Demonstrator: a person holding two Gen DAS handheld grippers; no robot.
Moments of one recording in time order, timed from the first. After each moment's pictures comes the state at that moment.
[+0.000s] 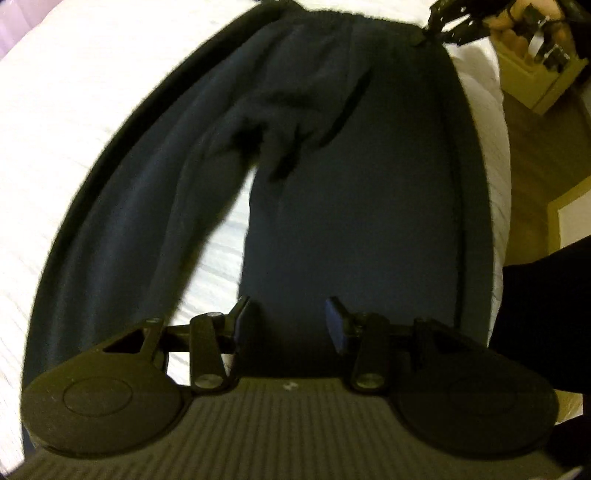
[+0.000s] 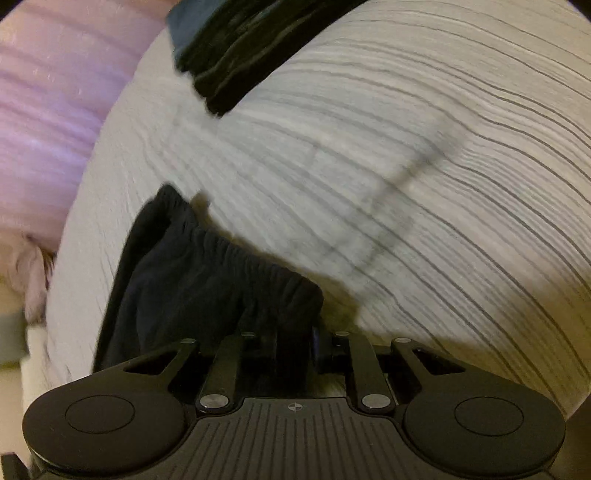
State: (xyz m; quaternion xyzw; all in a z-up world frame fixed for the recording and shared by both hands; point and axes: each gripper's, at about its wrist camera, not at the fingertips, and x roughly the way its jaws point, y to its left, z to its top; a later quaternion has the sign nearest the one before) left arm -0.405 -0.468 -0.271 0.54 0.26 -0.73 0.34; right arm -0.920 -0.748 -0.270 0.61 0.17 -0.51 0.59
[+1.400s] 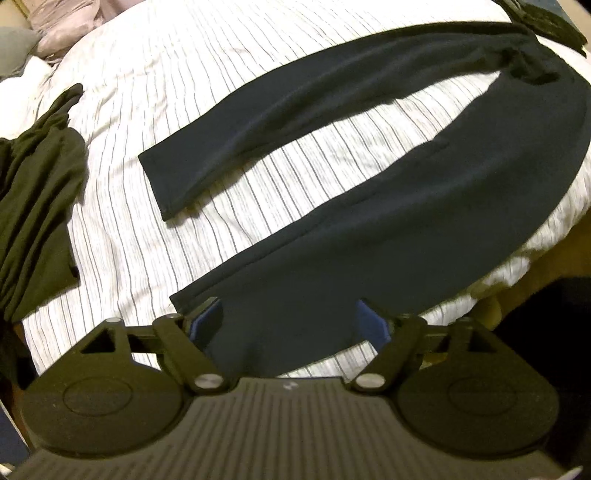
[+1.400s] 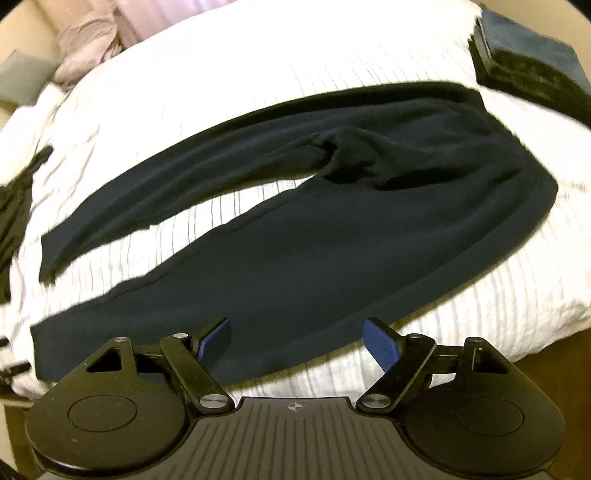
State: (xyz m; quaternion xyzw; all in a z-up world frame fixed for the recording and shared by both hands) left arm -0.150 -0.187 -0.205 0.45 0.38 -0.52 0.62; right arm -0.579 -0.511 -0.154 0.39 0.41 -0.45 0.69
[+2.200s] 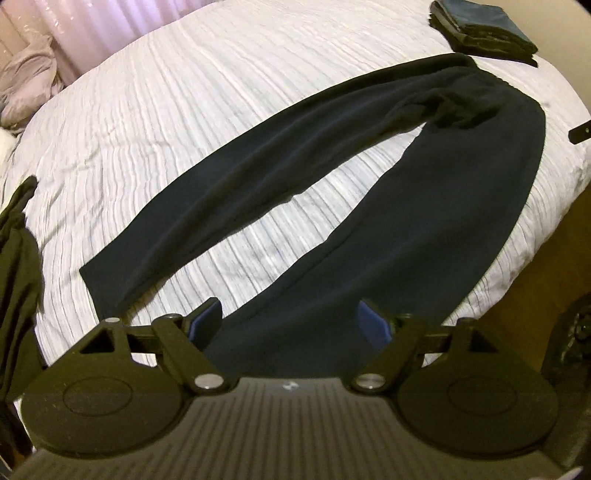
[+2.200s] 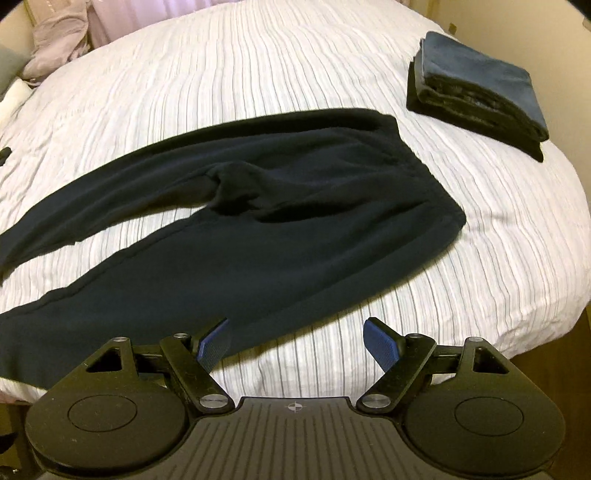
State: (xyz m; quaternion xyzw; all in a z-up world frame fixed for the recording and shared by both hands) left arm -0.257 -0.258 -0.157 0.44 0.32 -0.59 0.60; right arm -0.663 -0.547 -0.130 0.35 0.43 -0.50 0.67
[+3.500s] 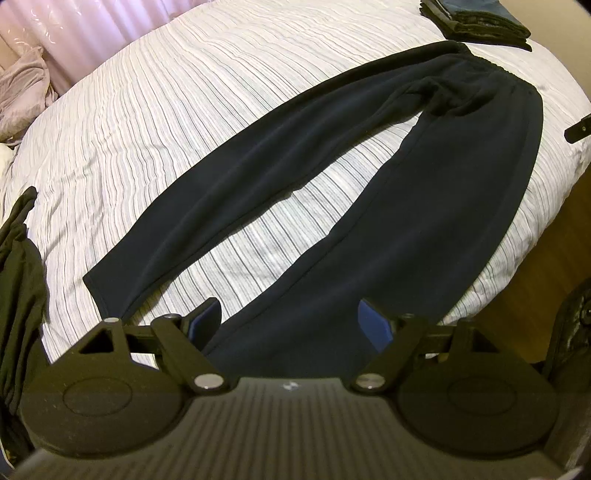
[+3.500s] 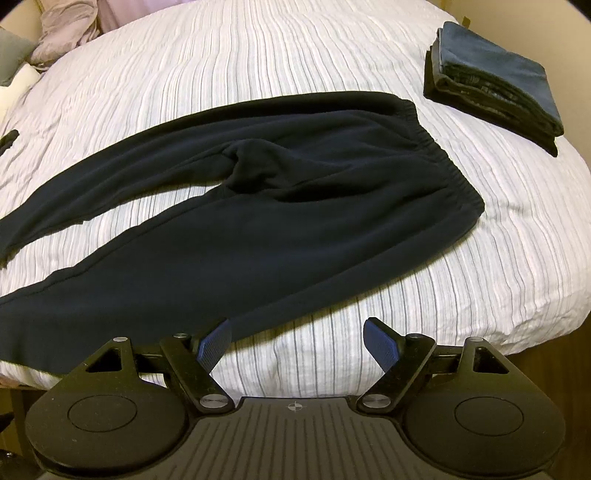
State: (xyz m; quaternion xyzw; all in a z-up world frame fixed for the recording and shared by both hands) left arm -0.259 -0.258 -0.159 0.46 0.31 -0.59 0.59; right arm -0.653 -0.537 -0.144 0.36 0.45 -0.48 0.66
